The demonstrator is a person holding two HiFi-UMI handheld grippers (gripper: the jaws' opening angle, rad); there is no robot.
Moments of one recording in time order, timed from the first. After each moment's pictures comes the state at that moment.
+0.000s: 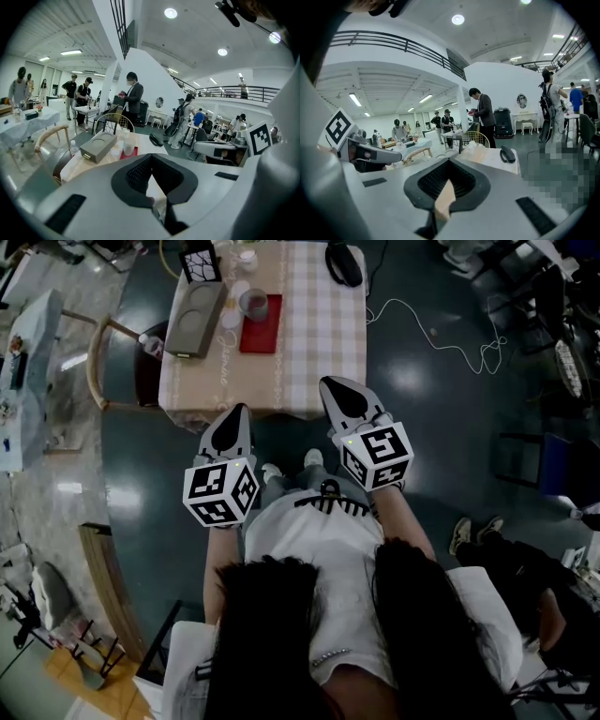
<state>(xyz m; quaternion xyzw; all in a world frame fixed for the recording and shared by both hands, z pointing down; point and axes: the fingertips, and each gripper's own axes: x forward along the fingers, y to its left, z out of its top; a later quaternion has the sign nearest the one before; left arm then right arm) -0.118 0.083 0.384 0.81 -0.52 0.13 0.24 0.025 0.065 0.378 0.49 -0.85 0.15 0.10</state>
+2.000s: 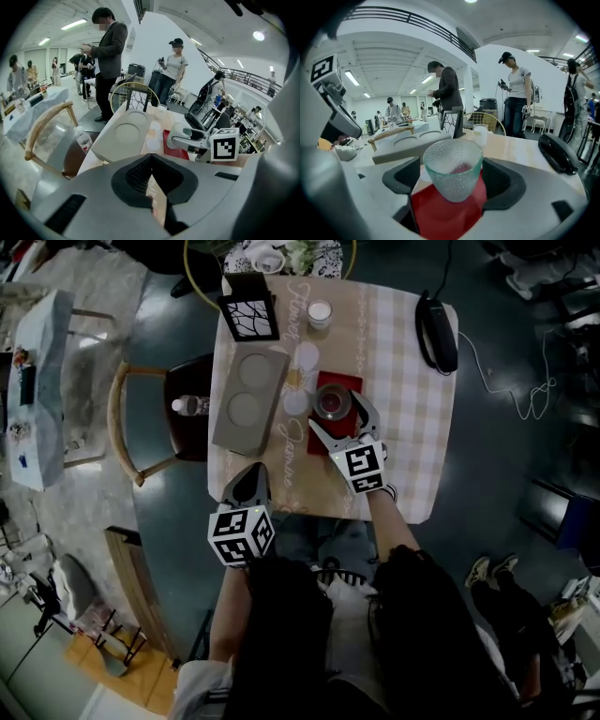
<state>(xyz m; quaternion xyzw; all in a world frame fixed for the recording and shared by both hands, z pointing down) -0.240 -0.112 0.525 0.72 -0.53 0.26 0.37 -0.098 -0.214 0.579 0.46 -0.86 0.15 0.19</state>
